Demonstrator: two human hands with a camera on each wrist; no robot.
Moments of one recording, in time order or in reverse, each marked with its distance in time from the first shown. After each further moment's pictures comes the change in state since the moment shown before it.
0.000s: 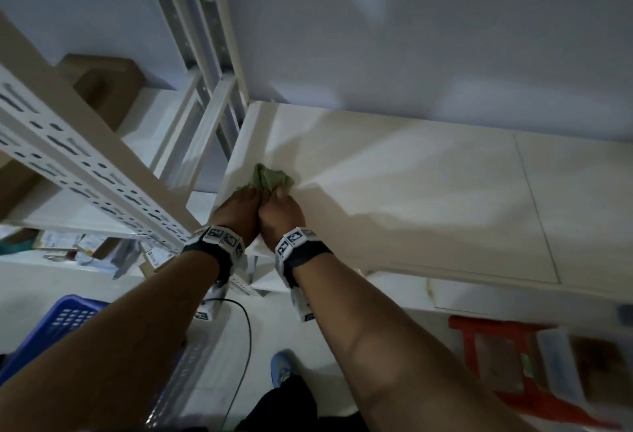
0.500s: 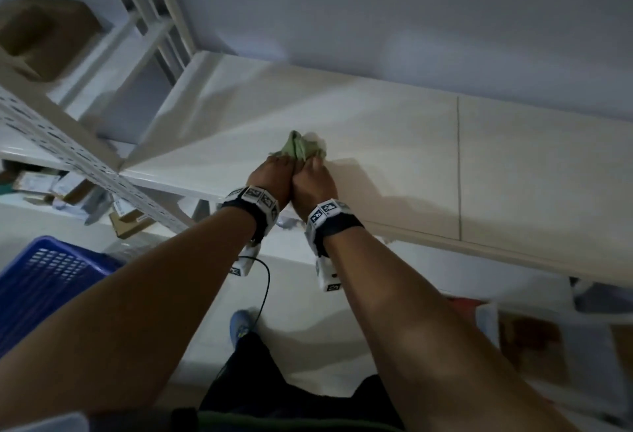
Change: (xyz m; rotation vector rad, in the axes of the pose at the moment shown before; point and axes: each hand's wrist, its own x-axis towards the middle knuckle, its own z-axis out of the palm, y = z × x) left_hand -0.029 0.252 0.042 -0.018 0.103 0.044; right_hand -0.127 0.206 -0.027 -0.058 0.081 -0.002
